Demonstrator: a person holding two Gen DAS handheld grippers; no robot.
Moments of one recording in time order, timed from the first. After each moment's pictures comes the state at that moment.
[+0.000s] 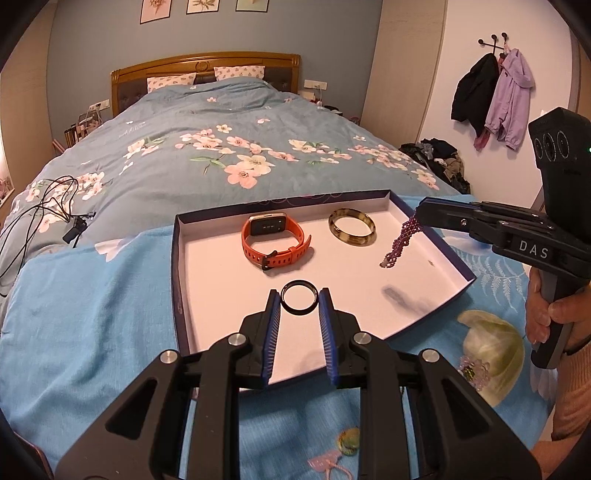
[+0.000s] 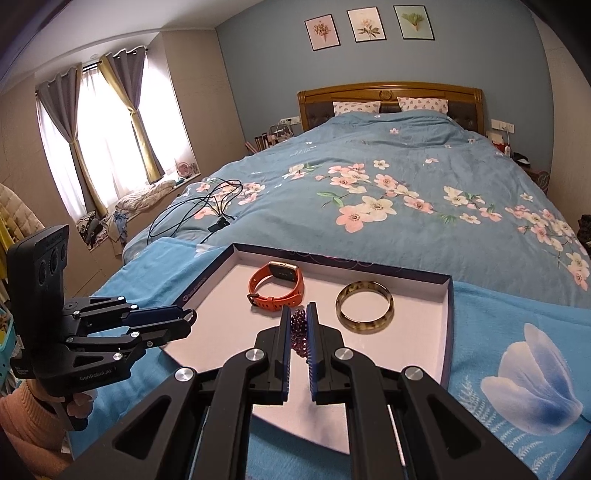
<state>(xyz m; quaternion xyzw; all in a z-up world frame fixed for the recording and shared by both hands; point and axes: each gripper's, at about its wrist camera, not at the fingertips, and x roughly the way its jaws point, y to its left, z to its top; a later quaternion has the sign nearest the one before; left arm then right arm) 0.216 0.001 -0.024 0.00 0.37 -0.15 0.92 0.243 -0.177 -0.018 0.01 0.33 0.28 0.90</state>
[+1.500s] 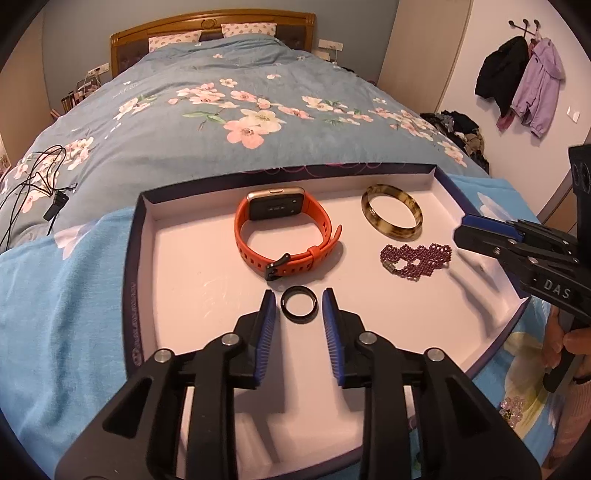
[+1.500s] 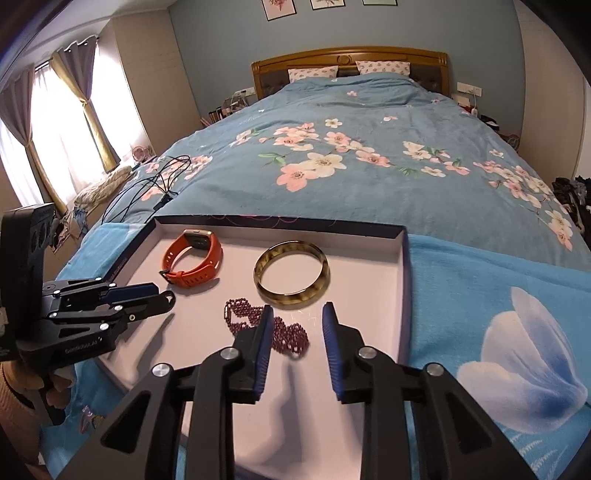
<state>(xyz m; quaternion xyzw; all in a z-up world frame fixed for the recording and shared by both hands) 0.301 -0.018 -0.072 -0.01 0.44 -0.13 0.89 0.280 -0.206 -0.063 0.01 0.39 0.21 0.90</state>
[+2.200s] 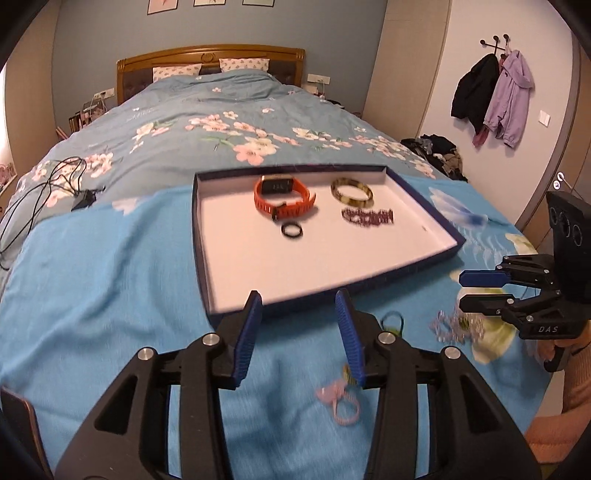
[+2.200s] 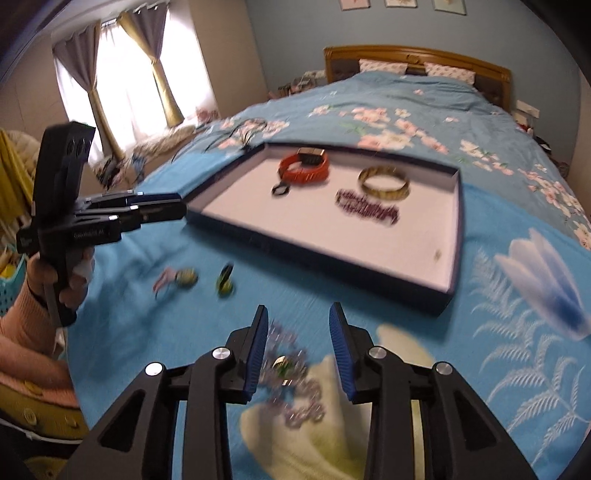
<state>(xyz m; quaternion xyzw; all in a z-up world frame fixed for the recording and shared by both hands) 0.159 0.023 -0.042 -0.01 0.38 -0.14 0.92 0.156 -0.203 -0.073 -0.05 0.40 0.32 0.85</state>
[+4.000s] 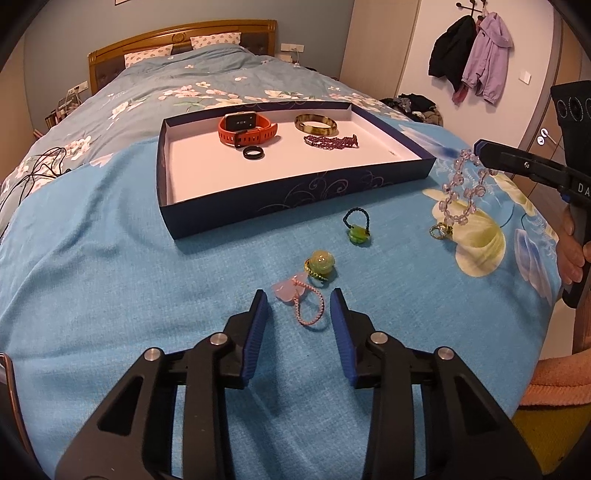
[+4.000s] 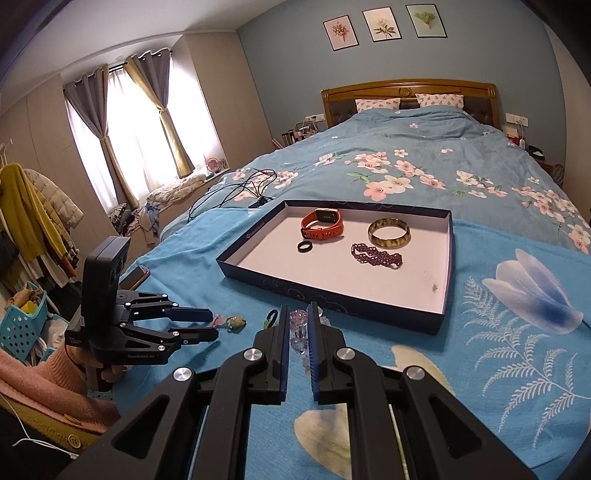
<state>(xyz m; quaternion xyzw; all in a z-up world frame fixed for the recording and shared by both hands) 0.116 0.007 -0.079 0.03 0.43 -0.19 0.88 0.125 -0.217 -0.026 0.02 0.33 0.33 0.88</state>
